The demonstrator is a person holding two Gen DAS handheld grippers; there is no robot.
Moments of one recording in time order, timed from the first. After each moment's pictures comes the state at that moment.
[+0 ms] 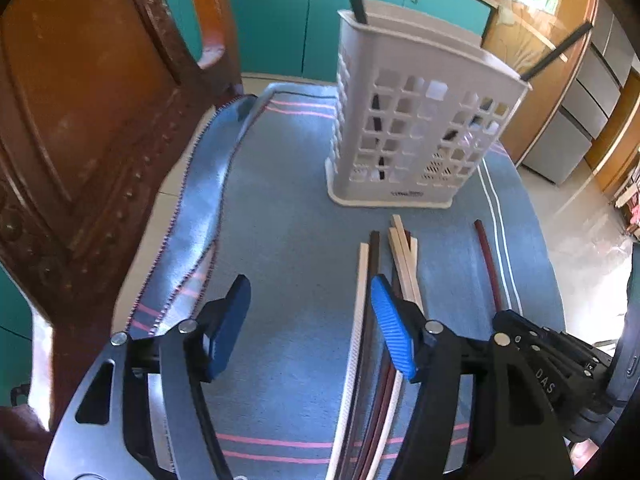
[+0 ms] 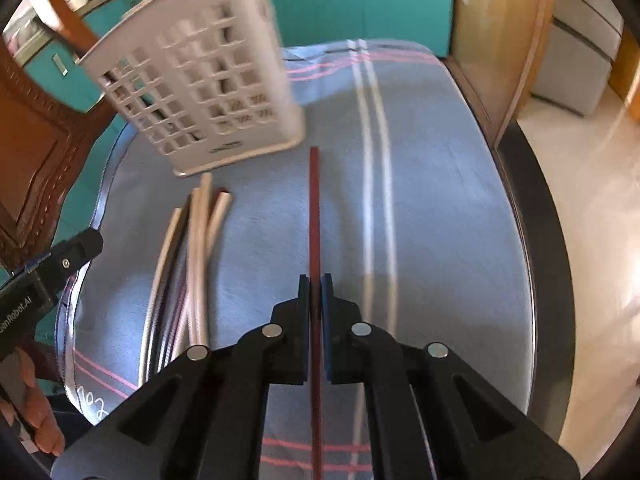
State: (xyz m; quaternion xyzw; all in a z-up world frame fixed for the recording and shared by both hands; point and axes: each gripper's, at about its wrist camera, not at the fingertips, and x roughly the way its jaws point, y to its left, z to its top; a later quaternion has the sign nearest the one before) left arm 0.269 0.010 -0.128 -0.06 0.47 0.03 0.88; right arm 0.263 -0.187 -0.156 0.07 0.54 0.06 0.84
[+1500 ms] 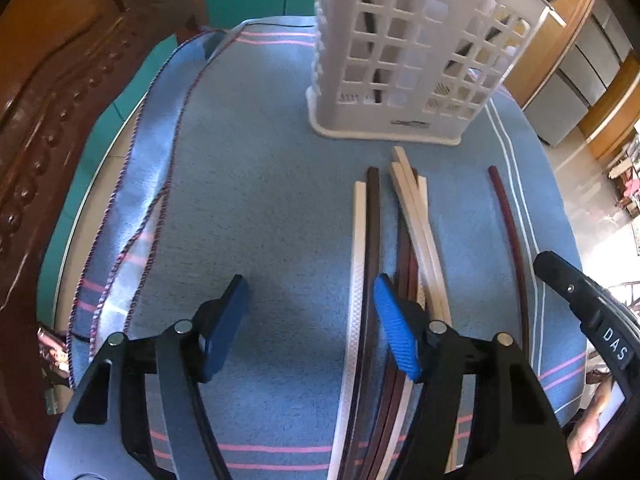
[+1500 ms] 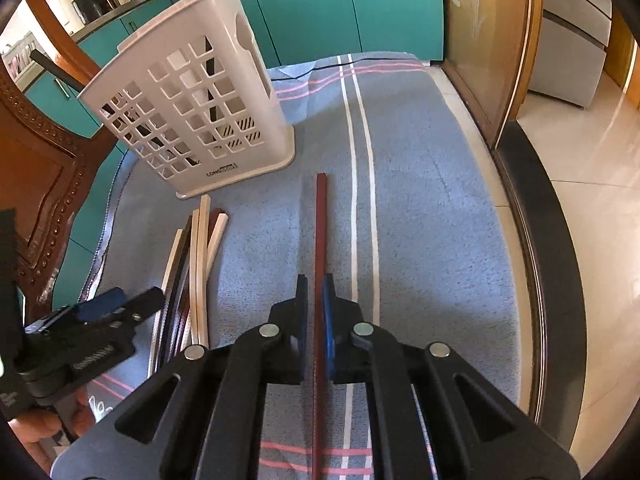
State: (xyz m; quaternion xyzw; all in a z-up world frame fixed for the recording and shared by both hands) left arm 0.283 0.003 -0.178 -0.05 0.54 -0.01 0.84; right arm 0.261 -0.192 -0.141 0.08 0.51 0.07 0.85
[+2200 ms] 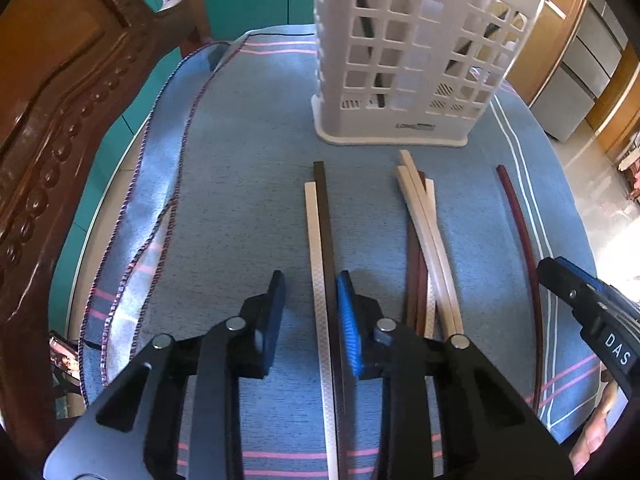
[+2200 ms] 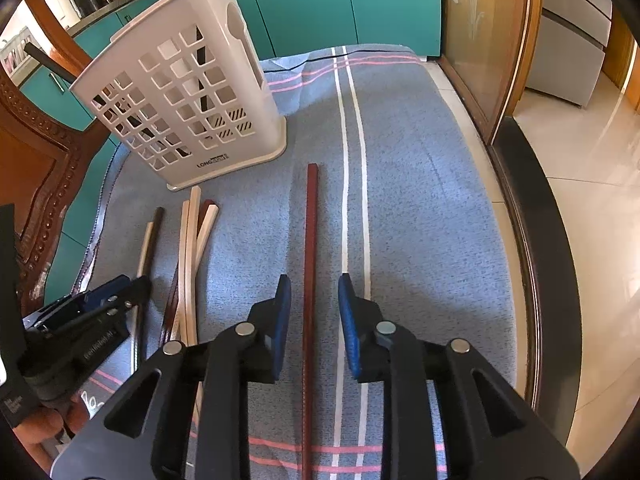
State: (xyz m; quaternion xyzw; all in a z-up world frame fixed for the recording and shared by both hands) left arm 0.279 0.002 -0.172 -0.03 0.53 0.01 0.85; right arm 0.264 -0.193 -0.150 0.07 0.52 0.06 0.85
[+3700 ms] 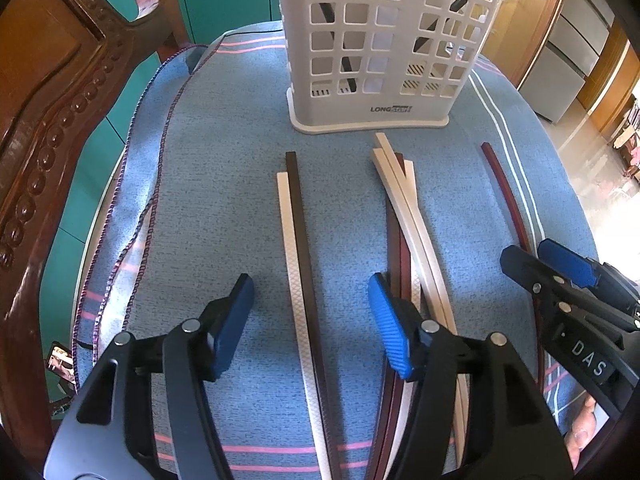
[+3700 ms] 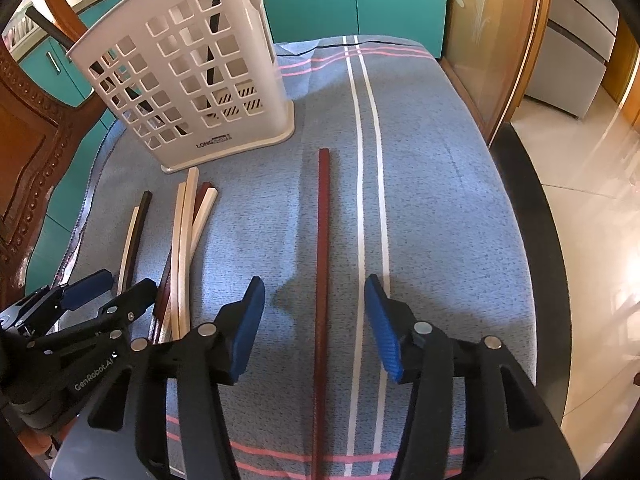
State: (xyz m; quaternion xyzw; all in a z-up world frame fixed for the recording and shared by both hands) left arm 0.275 -0.021 -0.179 0.00 0.53 -0.01 0.85; right arm 0.266 -0.174 -0.161 0.04 0.52 0.06 0.85
